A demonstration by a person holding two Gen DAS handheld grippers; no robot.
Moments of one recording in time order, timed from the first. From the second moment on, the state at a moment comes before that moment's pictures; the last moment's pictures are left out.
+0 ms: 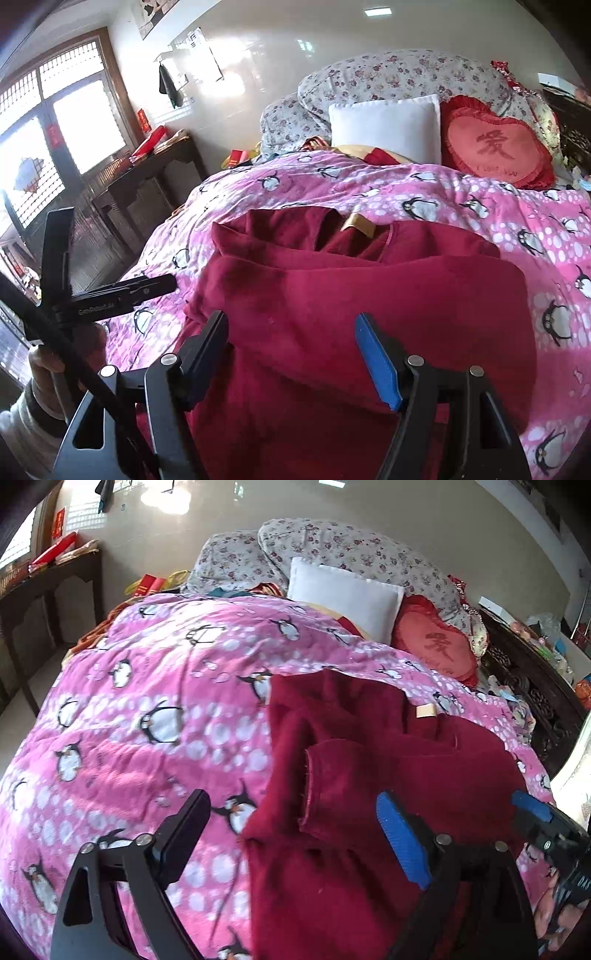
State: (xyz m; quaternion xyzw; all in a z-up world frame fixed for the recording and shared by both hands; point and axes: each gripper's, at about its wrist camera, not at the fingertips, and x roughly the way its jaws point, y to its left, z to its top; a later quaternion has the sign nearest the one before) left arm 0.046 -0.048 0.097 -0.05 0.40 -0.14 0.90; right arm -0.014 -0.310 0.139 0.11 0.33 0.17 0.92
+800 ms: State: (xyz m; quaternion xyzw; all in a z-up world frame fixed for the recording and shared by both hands) left arm 0.076 -0.101 0.064 0.04 0.41 -0.11 0.90; right arm -0.051 -0.404 0.114 0.18 0.34 0.09 0.92
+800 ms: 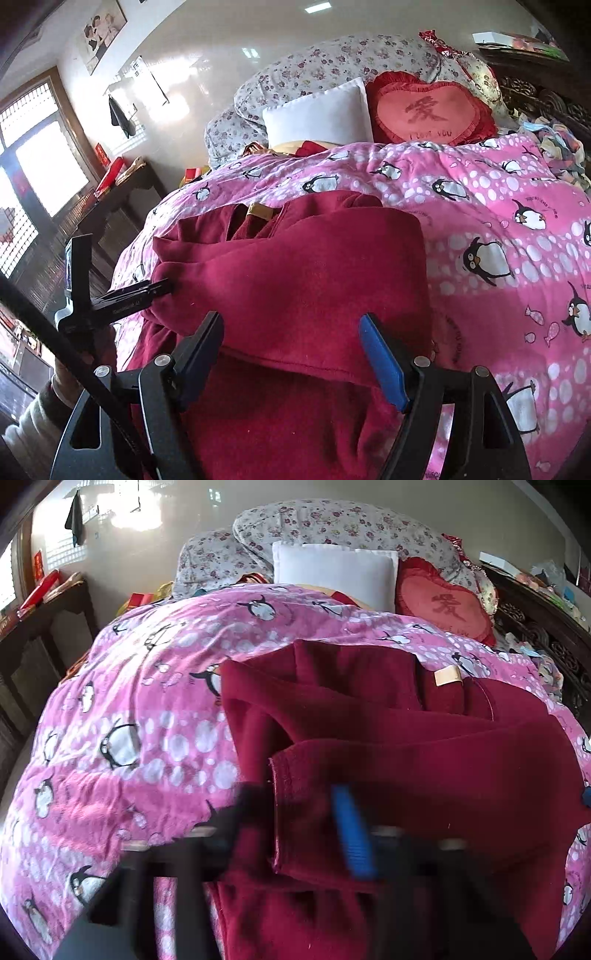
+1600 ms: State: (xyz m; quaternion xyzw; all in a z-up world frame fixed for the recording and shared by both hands) left arm 0.098 -0.077 0.062 0.05 0.40 -0.07 0.91; right arm -0.030 -0.388 0.109 0.06 0.36 -0.01 0.93
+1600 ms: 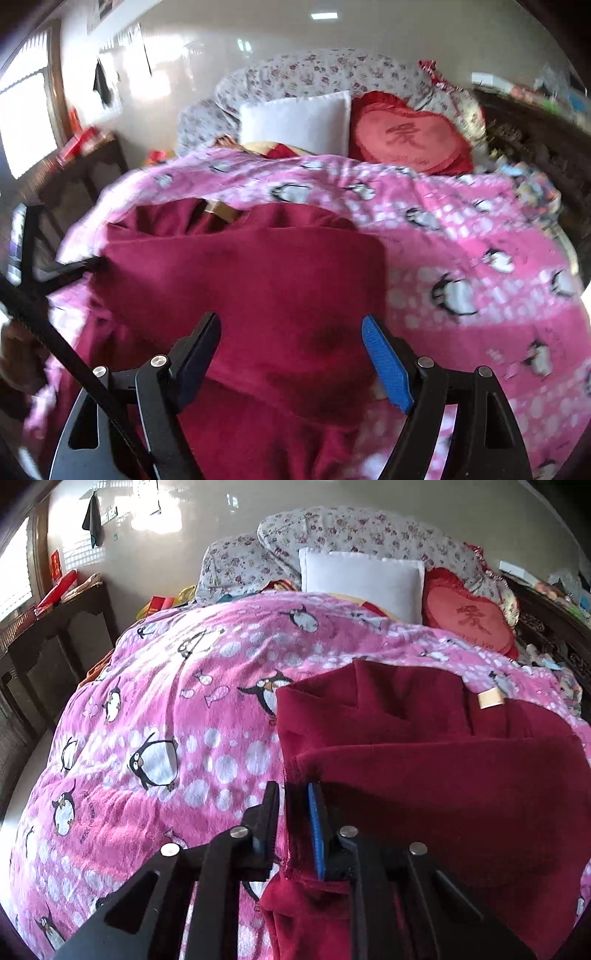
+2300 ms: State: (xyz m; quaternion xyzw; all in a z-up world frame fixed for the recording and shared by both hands) left arm 0.006 -0.017 0.086 0.00 0.47 -0.12 0.88; right arm -0.079 -0.416 0.093 0.12 0.40 -0.03 0.91
